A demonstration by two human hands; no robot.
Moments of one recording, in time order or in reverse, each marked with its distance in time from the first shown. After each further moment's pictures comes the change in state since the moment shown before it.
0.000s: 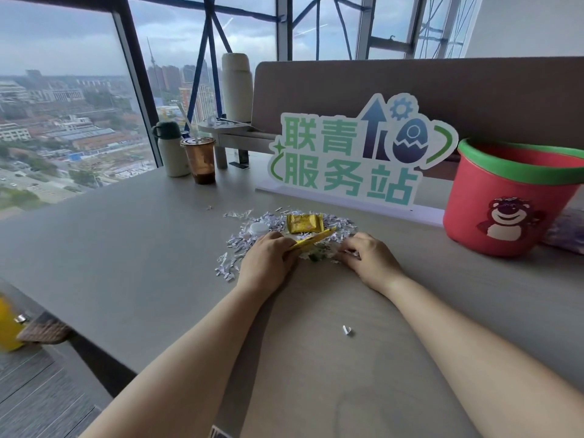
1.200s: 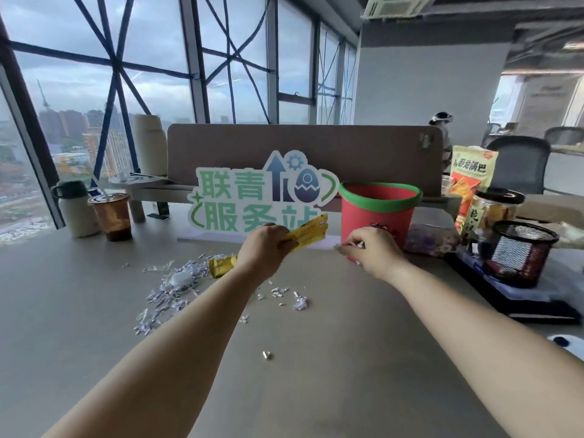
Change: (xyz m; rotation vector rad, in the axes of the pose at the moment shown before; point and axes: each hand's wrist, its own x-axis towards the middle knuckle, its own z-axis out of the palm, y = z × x) left_hand 0.060 0.147 -0.016 -0.145 -0.079 0.213; right_hand -0.069 0.011 -0.160 -0.067 0.313 0.191
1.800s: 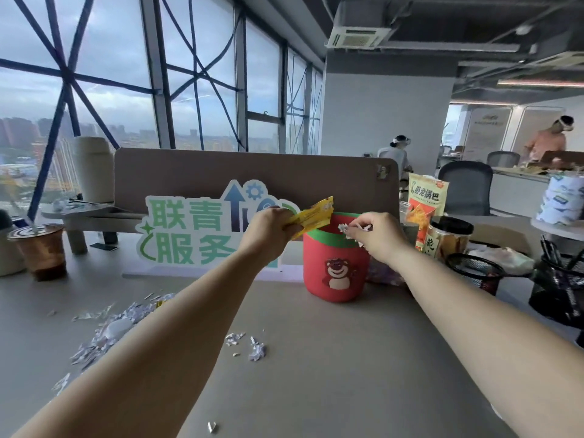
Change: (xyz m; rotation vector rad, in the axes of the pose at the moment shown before) left_hand 0.099 0.078 0.008 -0.070 0.052 0.120; right_hand 0.052 0.022 -0.094 0.077 0.194 0.064
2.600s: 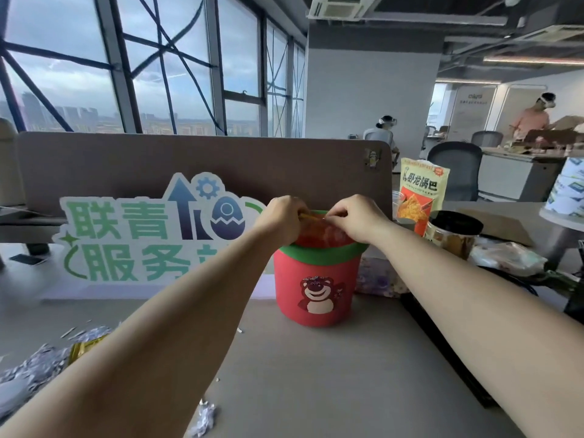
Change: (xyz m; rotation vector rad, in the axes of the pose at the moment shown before) left_hand 0.110 0.007 0.104 0.076 -0.203 -0.009; right_hand 0.110 0.069 0.018 -0.256 -0.177 0.033
